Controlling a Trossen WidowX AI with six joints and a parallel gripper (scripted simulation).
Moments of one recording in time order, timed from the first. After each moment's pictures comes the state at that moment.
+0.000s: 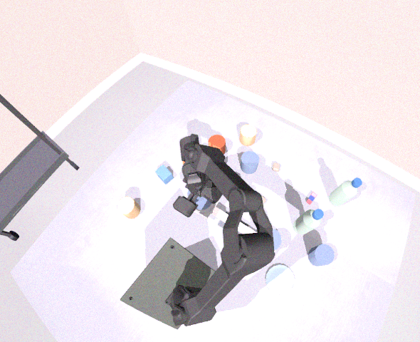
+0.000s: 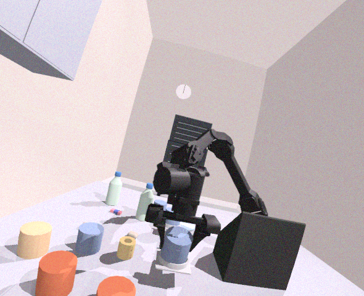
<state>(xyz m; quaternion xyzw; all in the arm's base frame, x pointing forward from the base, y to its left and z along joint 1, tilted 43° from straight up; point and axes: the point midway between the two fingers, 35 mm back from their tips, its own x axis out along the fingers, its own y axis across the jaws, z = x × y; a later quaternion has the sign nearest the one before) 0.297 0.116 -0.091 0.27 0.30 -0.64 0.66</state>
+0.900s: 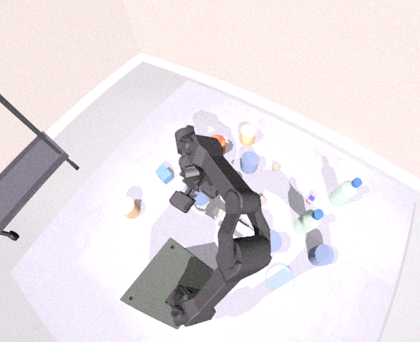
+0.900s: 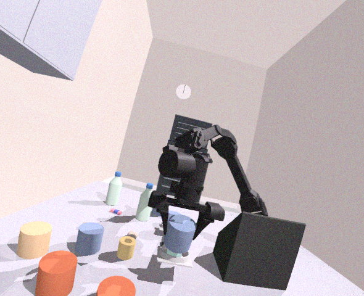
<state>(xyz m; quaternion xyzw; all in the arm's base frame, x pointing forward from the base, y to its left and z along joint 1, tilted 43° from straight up) 0.297 0.143 -0.066 0.27 0.30 -0.64 0.66</state>
